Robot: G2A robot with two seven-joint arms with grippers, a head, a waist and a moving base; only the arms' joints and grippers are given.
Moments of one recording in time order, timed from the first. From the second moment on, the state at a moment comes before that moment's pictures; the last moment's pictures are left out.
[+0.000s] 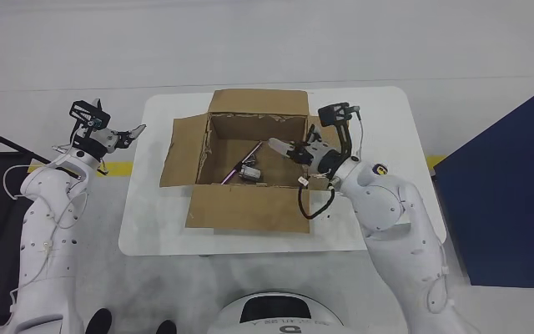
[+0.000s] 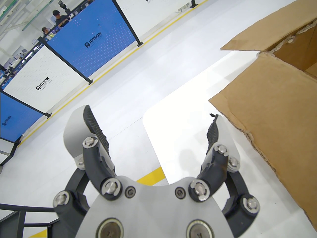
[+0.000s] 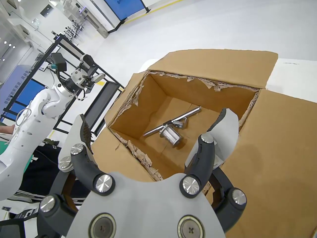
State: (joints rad) left arm 1.25 -1.05 -1.71 -1.28 1.63 -0.56 0.19; right arm -1.38 -1.32 1.28 -1.99 -0.72 -0.01 0.69
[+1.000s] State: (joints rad) left arm 1.25 -1.05 -1.71 -1.28 1.63 -0.56 0.19; right arm -0.59 -1.62 0.51 -1.01 -0.69 0.64 1.03
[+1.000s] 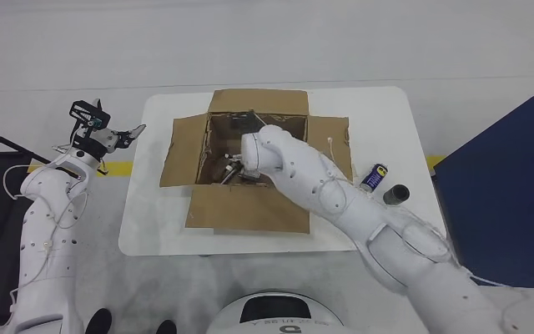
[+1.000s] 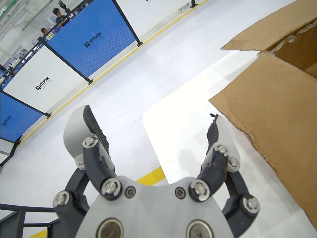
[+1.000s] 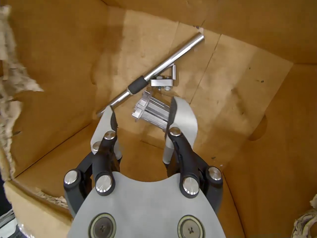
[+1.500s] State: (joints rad) left arm 1.25 -1.05 -1.71 -1.28 1.63 -0.56 0.19; right arm -0.52 -1.76 0.43 -0.74 -0.63 0.62 1.00
